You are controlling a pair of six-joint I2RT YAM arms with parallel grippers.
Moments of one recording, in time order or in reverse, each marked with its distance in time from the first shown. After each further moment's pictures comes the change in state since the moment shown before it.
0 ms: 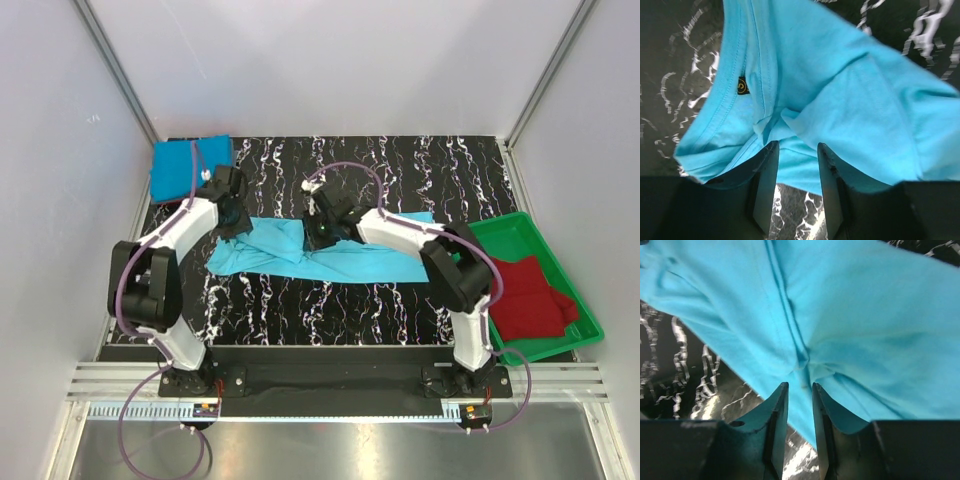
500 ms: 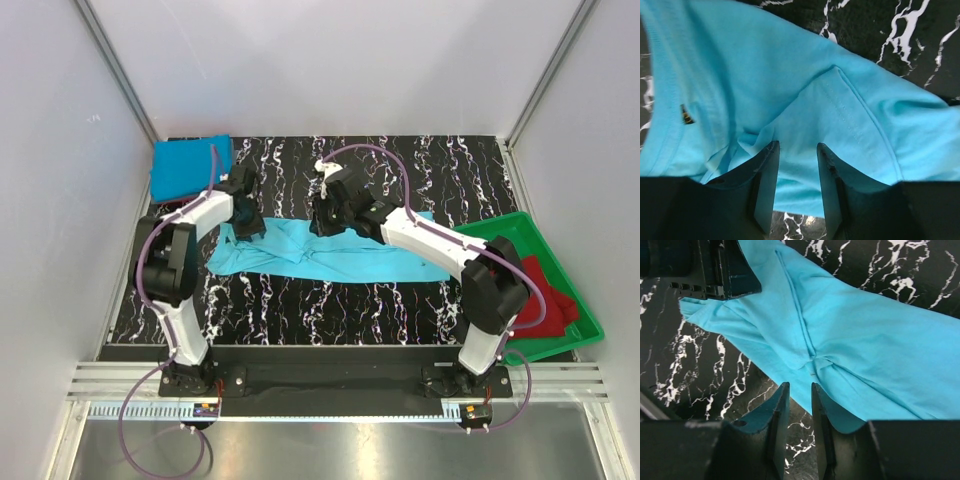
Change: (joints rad) left arm -0.017 0.149 0.081 0.032 0.105 0.006; right arm 0.000 -0.275 -0.064 -0.012 0.106 0.014
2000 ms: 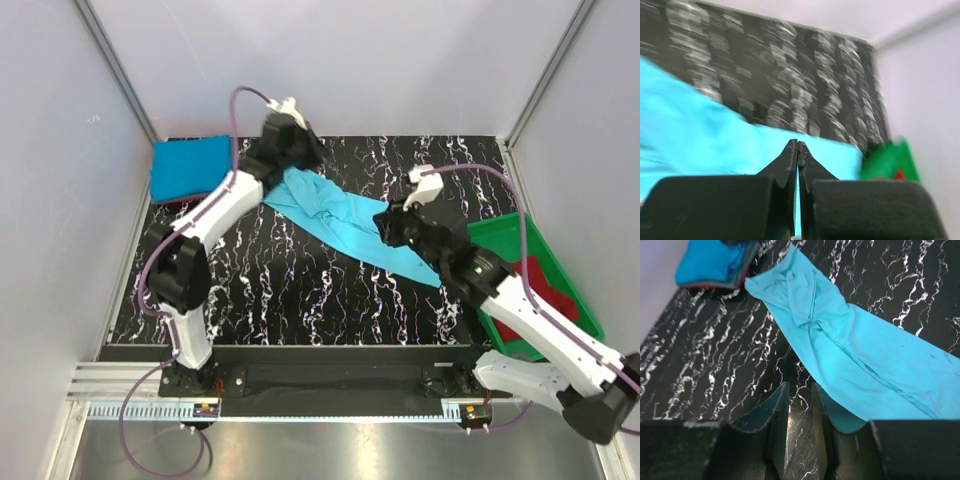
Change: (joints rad) left arm -0.206 0.049 0.426 0.407 0.202 -0.147; right arm -0.019 -0.740 -0.394 0.023 0.317 -0.055
